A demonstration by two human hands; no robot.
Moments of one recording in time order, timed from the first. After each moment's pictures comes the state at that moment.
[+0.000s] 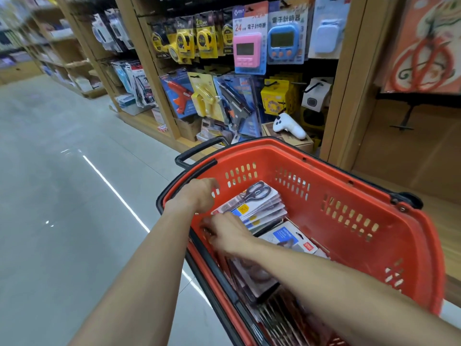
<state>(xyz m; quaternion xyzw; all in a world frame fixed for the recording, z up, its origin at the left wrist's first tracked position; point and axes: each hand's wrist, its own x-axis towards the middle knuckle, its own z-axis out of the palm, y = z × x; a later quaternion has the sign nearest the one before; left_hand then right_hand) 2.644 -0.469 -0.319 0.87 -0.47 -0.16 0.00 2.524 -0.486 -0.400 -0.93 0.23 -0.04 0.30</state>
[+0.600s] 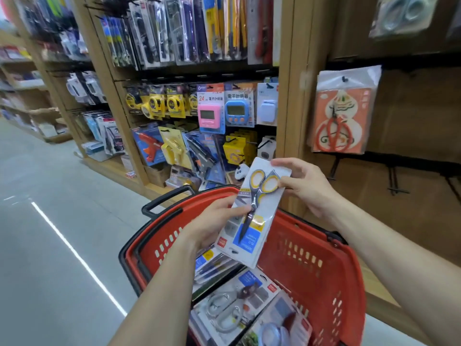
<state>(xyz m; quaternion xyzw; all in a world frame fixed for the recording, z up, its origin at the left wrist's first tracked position) 2.538 -0.511 -0.270 0.55 -0.46 -0.52 0.47 2.332 -0.628 -0.228 -0.66 0.32 -0.41 0.54</state>
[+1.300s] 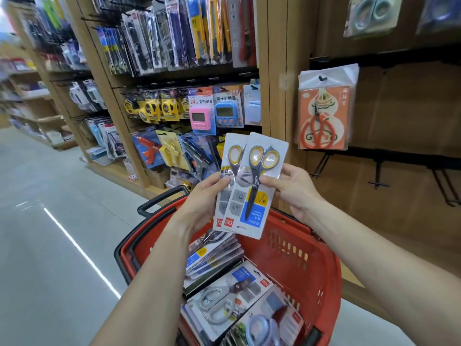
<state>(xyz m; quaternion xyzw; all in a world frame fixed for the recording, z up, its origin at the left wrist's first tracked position) 2.518 -0.521 -0.239 0.54 -0.41 -0.46 0.58 2.324 -0.619 -0.239 -0.56 0.32 -0.43 0.63</state>
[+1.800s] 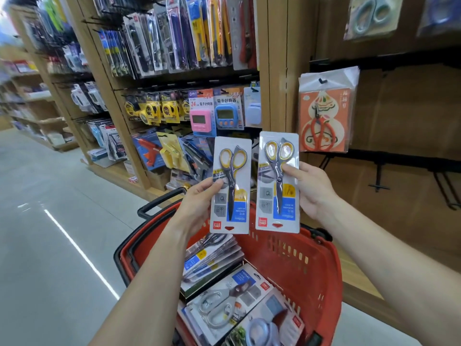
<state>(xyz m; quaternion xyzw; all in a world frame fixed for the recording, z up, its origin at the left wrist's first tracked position) 2.523 -0.515 -0.242 0.54 -0.39 -0.42 0.62 2.303 -0.632 -0.228 -0.47 0.32 -0.48 0.67</state>
